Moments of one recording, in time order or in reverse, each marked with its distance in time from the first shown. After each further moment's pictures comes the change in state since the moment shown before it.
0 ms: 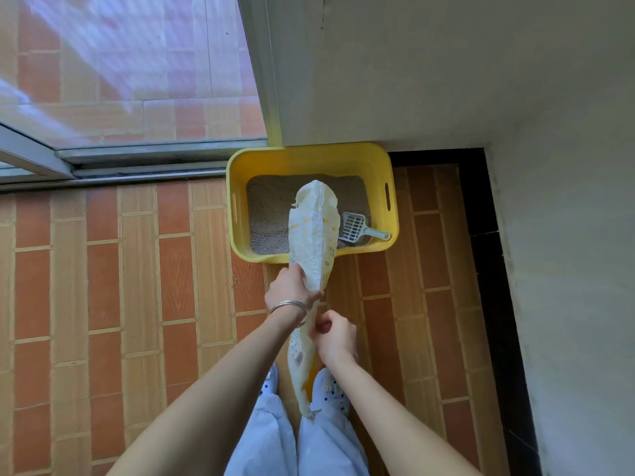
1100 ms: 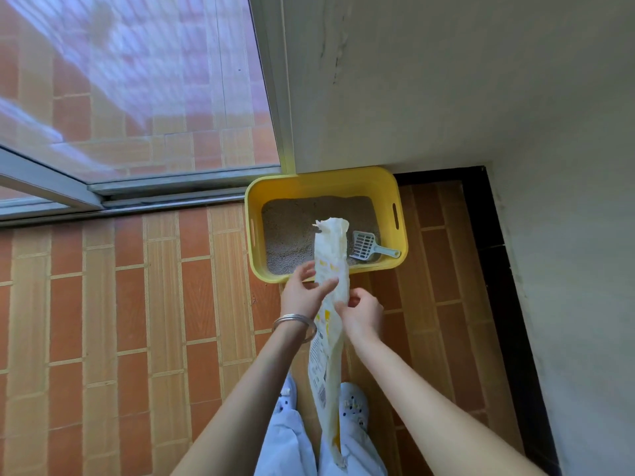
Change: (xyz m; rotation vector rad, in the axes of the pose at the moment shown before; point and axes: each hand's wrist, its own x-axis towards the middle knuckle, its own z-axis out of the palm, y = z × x) left_hand -0.030 0.011 -0.064 -0.800 -0.009 0.028; right_hand 0.002 -0.061 -0.037 0.158 0.185 -0.059
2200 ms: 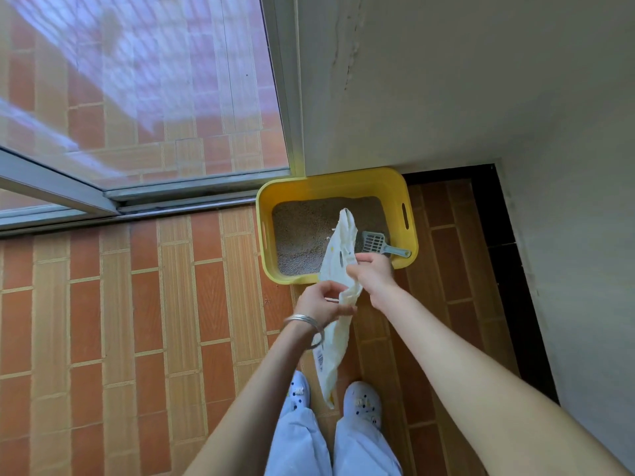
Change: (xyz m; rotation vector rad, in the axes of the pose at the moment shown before) left_hand -0.007 0.002 -0.014 0.066 -0.280 -0.085; right_hand 0.026 -0.064 -0.019 0.291 -0.144 0.077
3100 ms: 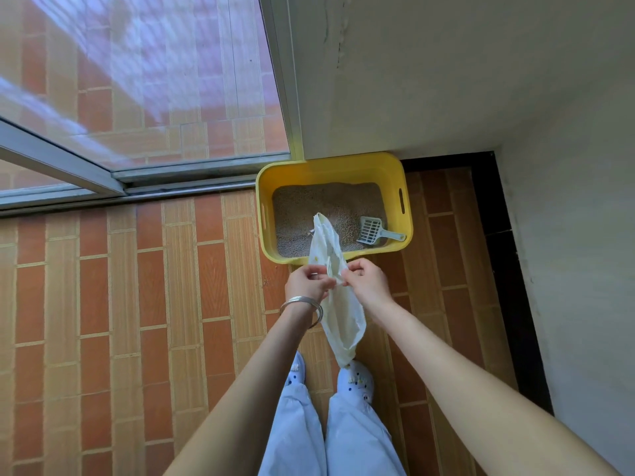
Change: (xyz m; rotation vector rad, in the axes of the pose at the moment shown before) left_hand -0.007 -0.015 0.017 -0.268 0.257 -0.102; right_hand -0.032 0.050 -0.020 -0.261 -0.076 -0.187
